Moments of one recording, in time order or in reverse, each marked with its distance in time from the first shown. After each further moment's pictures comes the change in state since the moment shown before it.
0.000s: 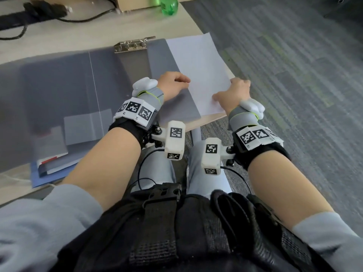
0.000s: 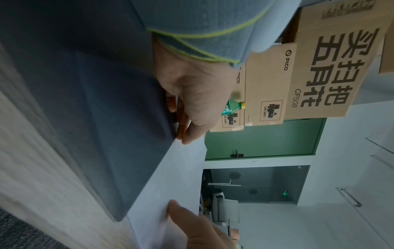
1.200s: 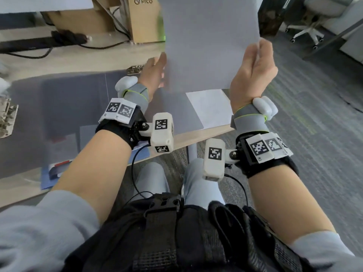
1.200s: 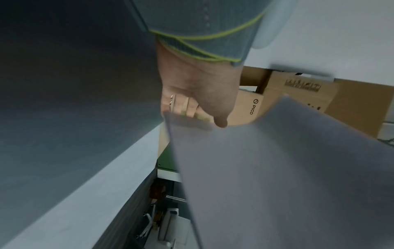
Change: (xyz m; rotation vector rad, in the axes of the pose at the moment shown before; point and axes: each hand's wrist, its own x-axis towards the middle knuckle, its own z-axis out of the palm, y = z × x) left_hand -0.016 0.033 -0.070 -0.592 0.263 0.025; right_hand -0.046 -0.056 -0.073 0.768 0.734 -0.697
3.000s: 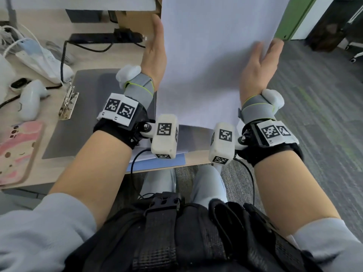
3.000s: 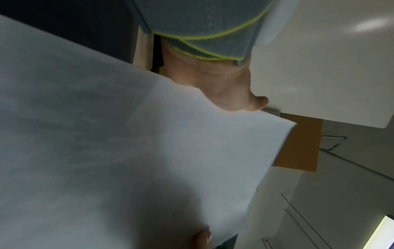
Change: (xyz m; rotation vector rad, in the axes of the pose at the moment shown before) left_hand -0.037 0.056 -0.087 -0.128 0.365 0.195; right_hand -0.010 -0.024 0.110 0.253 -0.248 0.346
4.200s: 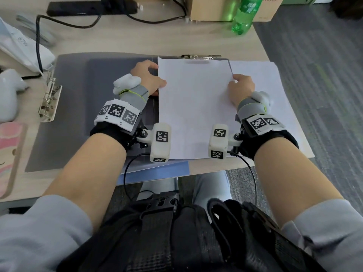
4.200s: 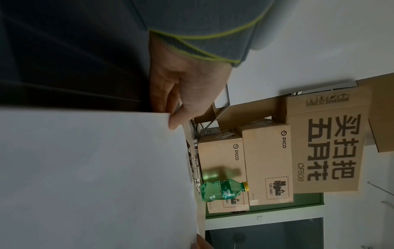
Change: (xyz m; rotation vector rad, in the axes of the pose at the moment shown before) left_hand 0.068 -0.105 -0.037 0.690 -0.027 -0.298; right_hand 0.015 0.101 0.036 -0.664 -0.511 0.553
